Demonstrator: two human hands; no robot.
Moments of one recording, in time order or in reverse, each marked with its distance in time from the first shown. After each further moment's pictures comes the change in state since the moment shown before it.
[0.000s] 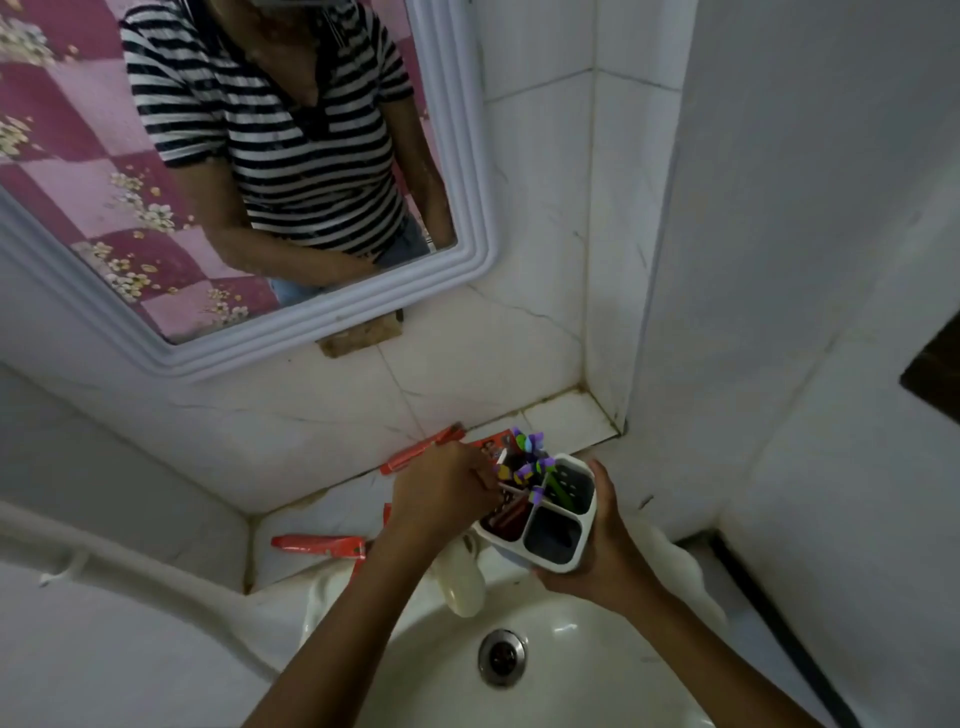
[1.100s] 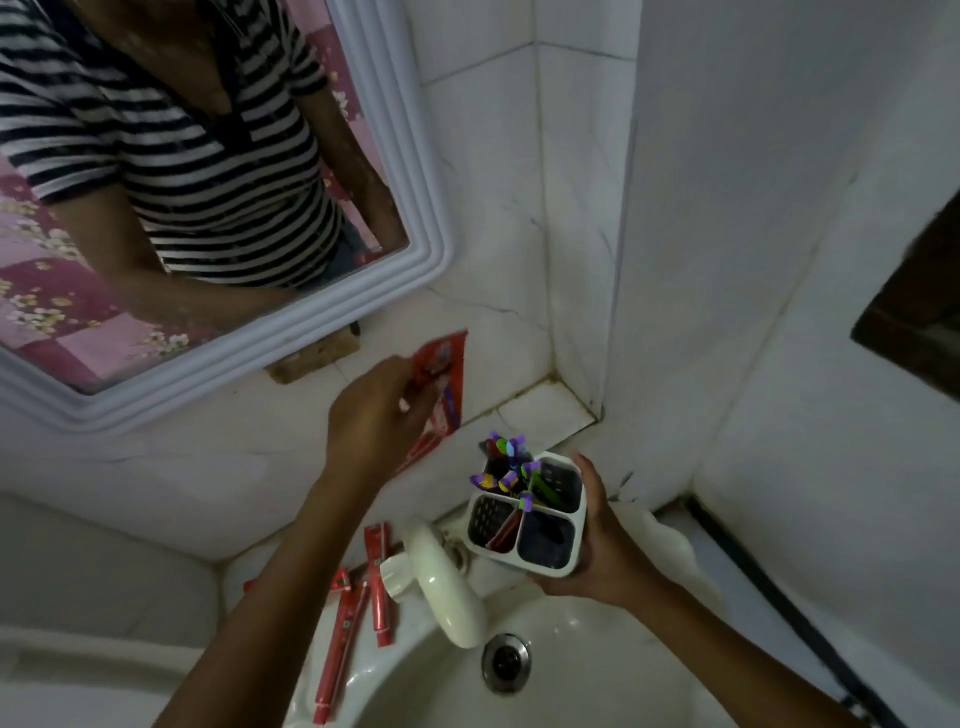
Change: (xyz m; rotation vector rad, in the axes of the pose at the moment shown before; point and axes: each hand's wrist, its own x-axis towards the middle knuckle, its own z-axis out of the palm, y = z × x) left_hand 0.066 -0.033 -0.040 -0.021 0.428 0.295; right_hand -0.009 -0.018 -0.007 0.086 -0.009 -0.091
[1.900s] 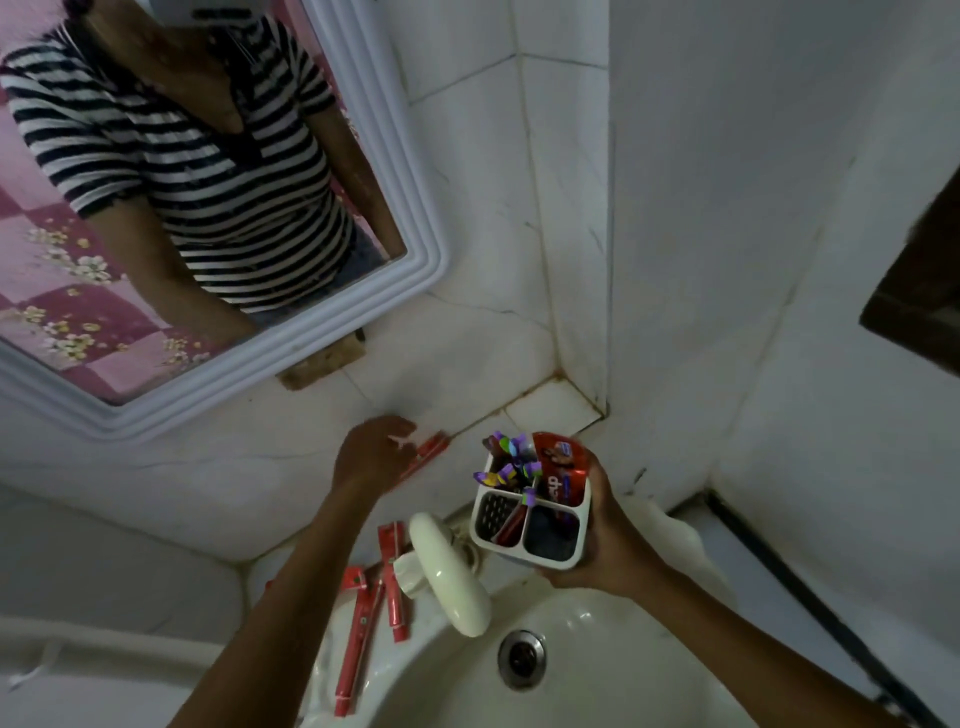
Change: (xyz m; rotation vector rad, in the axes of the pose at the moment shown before) left_hand -0.020 -0.065 0.046 -0.149 -0.315 -0.440; right_hand 0.001 -0.014 0.000 0.095 0.020 -0.031
